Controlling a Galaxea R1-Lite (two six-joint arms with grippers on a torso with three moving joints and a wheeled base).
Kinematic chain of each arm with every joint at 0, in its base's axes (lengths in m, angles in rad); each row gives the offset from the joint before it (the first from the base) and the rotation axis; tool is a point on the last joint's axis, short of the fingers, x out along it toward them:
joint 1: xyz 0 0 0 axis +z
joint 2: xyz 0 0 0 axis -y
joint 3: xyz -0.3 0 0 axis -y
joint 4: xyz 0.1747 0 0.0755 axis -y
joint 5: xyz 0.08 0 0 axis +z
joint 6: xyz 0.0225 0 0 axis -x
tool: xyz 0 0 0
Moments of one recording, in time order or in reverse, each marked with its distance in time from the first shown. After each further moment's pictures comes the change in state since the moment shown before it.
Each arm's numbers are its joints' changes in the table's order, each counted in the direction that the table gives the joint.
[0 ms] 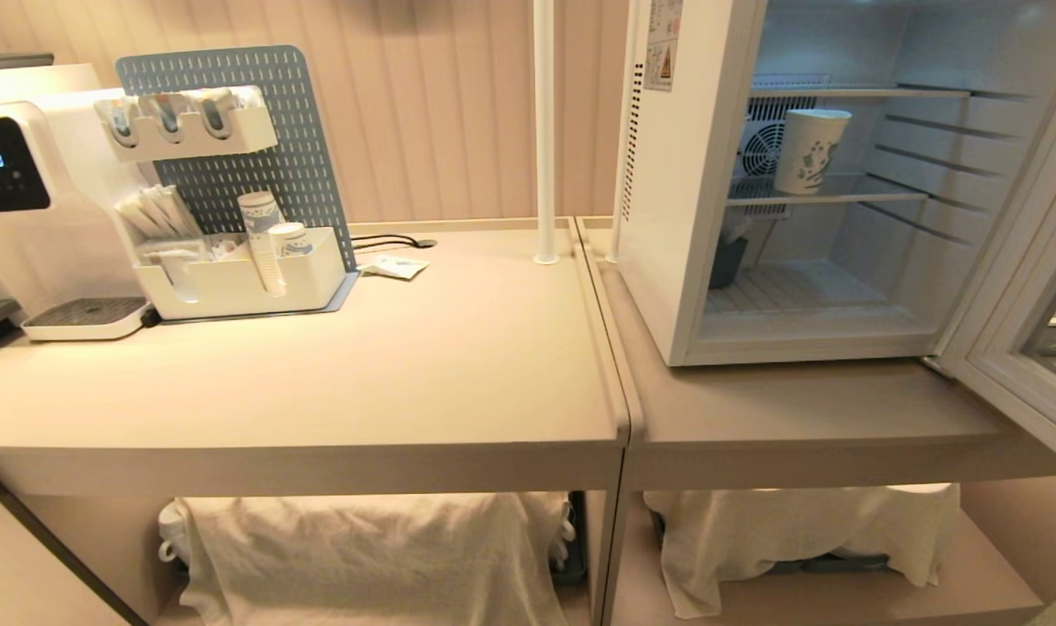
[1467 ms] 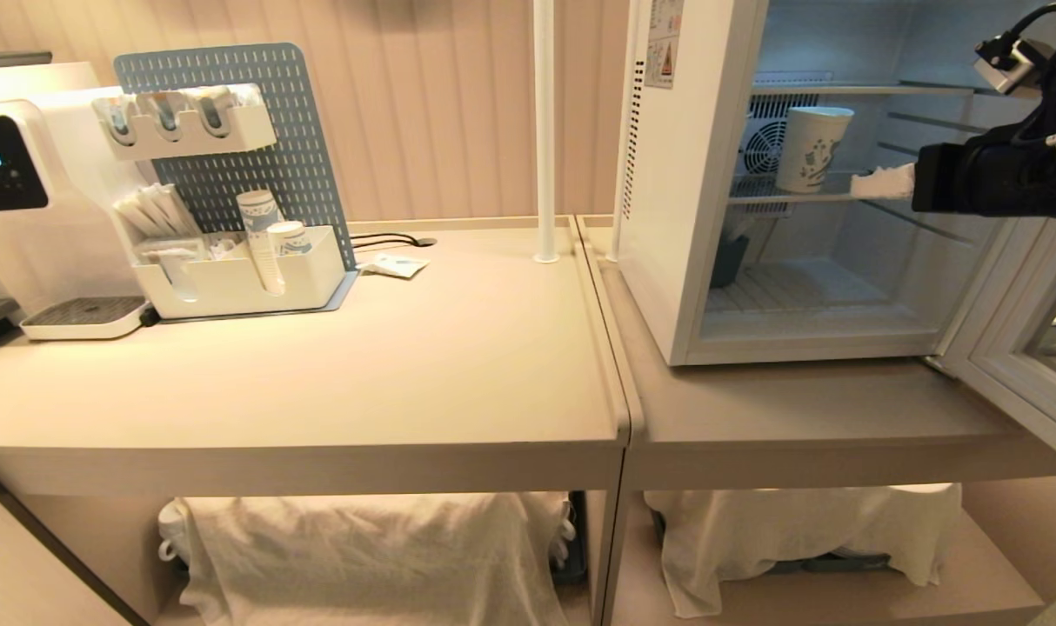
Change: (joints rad) left arm 0.000 0.000 0.000 0.000 -0.001 0.000; right arm -0.050 -0.687 -0.156 0.628 0.065 0.049
